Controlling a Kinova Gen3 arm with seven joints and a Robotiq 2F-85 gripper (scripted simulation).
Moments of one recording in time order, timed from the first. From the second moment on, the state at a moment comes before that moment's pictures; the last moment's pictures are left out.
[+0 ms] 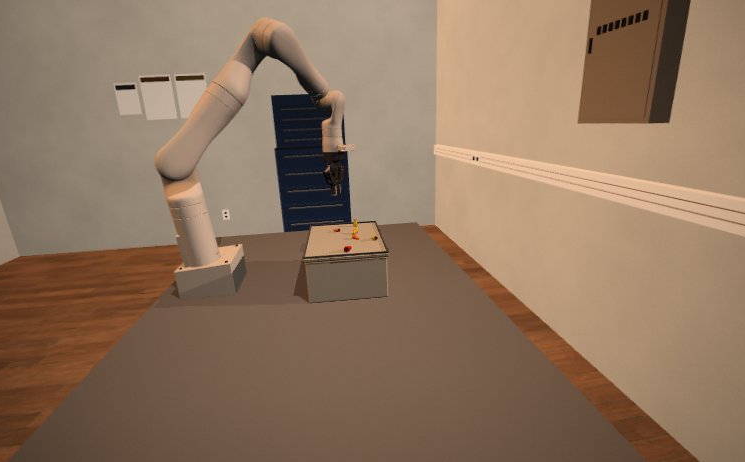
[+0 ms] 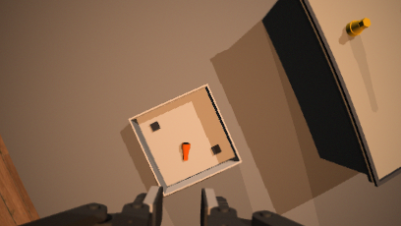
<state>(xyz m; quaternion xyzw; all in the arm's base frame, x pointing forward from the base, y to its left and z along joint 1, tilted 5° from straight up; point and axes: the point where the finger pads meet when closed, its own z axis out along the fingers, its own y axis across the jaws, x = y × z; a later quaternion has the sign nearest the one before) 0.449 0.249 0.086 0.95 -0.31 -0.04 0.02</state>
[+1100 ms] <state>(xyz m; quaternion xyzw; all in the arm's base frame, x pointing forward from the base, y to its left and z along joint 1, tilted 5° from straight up) 0.443 0.164 0.080 0.94 -0.35 -0.04 0.03</state>
